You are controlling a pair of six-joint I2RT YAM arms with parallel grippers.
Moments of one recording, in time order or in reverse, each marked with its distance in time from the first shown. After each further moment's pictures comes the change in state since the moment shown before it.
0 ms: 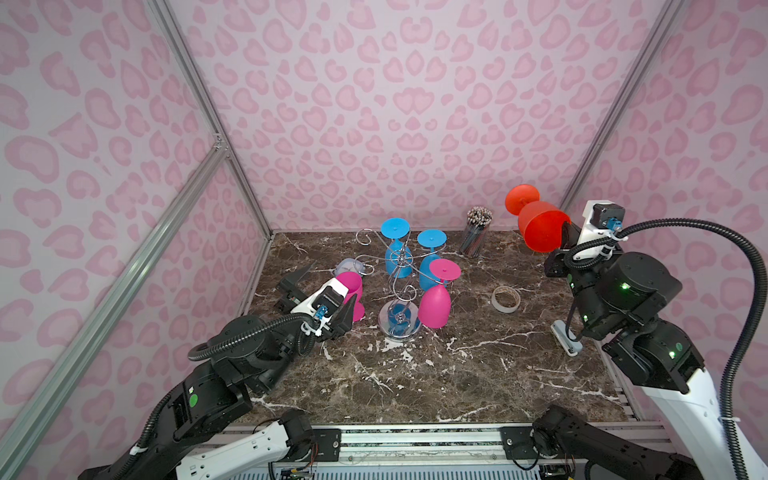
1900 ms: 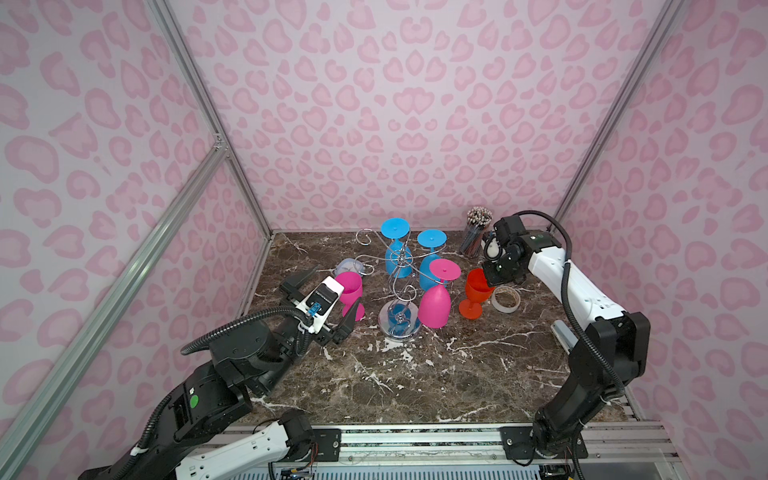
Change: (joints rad) left arm 0.000 -0.003 -0.008 -0.007 0.043 -0.146; right arm -0.357 0.806 0.185 -0.554 -0.715 0.059
